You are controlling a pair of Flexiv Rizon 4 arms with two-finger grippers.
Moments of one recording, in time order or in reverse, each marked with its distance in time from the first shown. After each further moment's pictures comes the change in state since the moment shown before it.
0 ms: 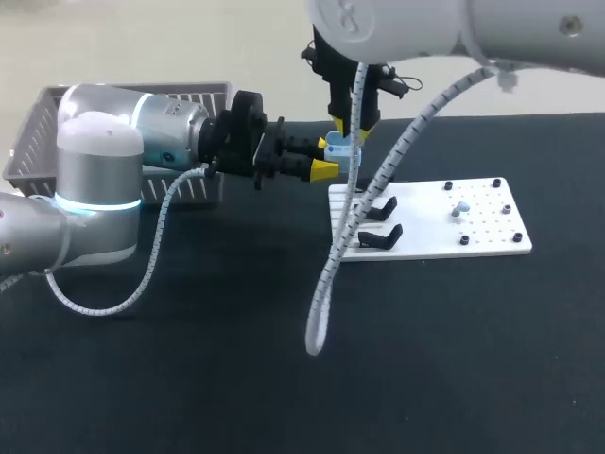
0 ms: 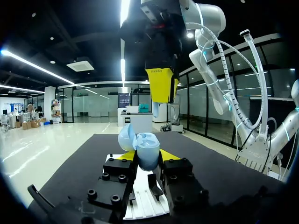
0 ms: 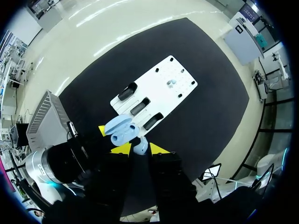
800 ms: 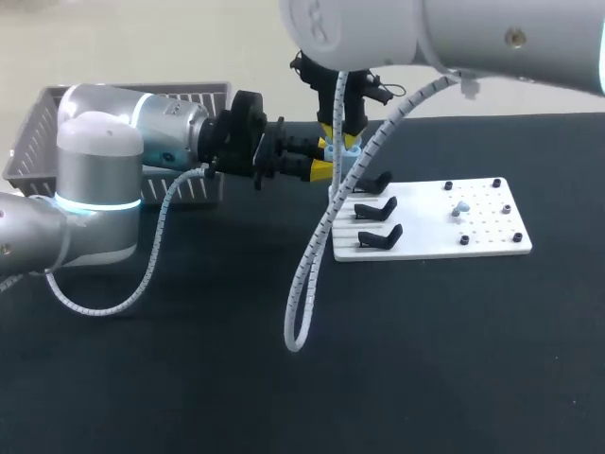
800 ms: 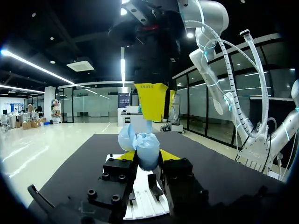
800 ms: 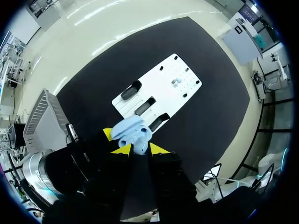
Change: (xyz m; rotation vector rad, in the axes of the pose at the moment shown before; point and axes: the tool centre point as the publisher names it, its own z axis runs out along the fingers) left arm 0.000 0.000 0.000 0.000 0.000 0.000; right arm -0.002 0.018 0.017 0.008 -0.007 -0.006
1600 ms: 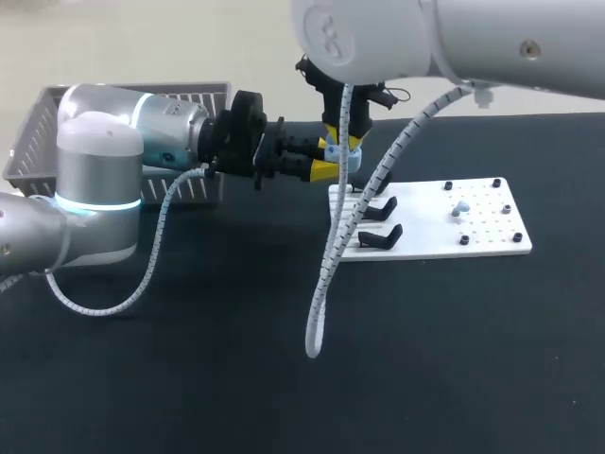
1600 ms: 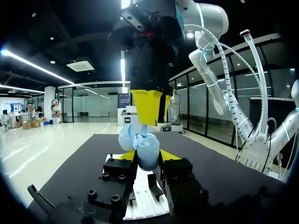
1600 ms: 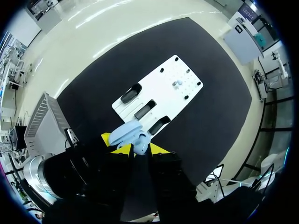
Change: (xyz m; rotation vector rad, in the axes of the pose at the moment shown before) left arm 0.000 0.000 0.000 0.000 0.000 0.000; right arm -0.006 -0.005 0.007 -0.012 -0.012 0.018
